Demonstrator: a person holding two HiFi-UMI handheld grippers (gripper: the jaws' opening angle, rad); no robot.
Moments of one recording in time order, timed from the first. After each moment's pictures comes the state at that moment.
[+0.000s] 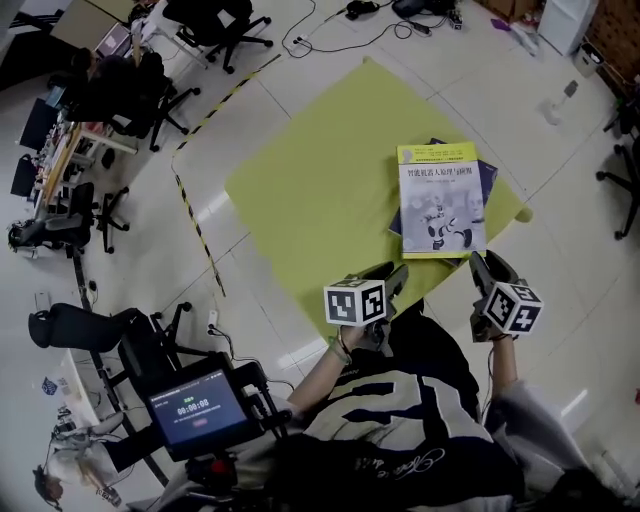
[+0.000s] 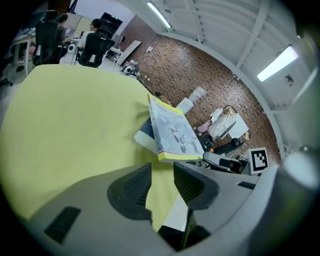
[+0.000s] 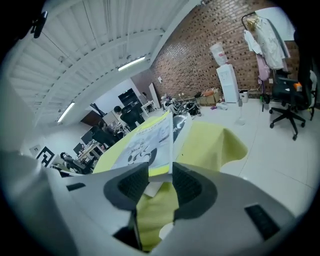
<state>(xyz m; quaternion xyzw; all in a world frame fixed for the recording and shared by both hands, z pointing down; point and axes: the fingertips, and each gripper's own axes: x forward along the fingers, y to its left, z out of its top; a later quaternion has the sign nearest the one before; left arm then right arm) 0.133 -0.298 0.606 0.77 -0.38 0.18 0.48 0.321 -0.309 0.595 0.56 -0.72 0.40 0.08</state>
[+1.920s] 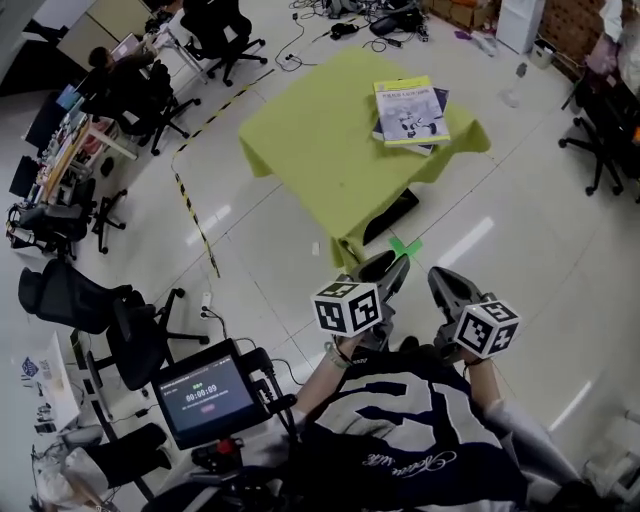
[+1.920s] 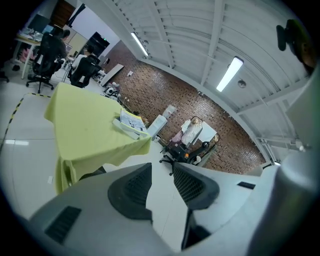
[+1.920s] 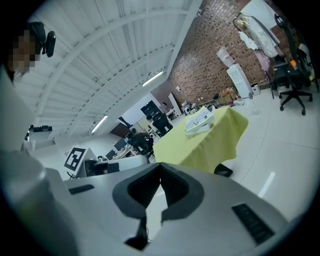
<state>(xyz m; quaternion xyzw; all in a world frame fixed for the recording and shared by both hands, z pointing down) 0.112 0.020 0.483 0.85 -0.34 0.05 0.39 0.175 0.060 0.477 0.48 -0.79 0.38 -0.02</state>
